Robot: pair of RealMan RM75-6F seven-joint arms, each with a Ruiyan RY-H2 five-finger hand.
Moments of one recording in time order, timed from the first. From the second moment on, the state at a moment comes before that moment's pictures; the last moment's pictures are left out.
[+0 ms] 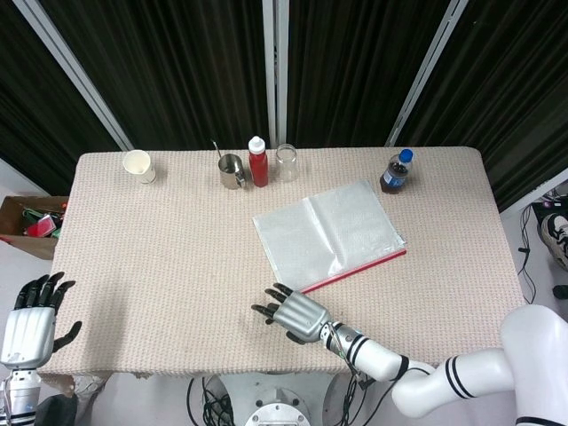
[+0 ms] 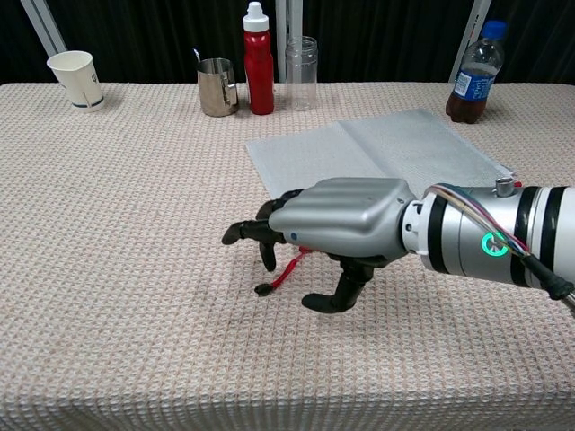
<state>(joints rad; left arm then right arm) -0.01 -1.30 -0.03 -1.49 1.52 1.57 0.18 1.01 -1.53 -0.07 -1.80 -1.09 0.88 -0.53</state>
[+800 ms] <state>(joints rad) 0.00 -1.29 -0.02 -1.49 1.52 1.58 0.16 0.89 -1.74 -0.06 -1.47 -1.37 0.95 -0.44</state>
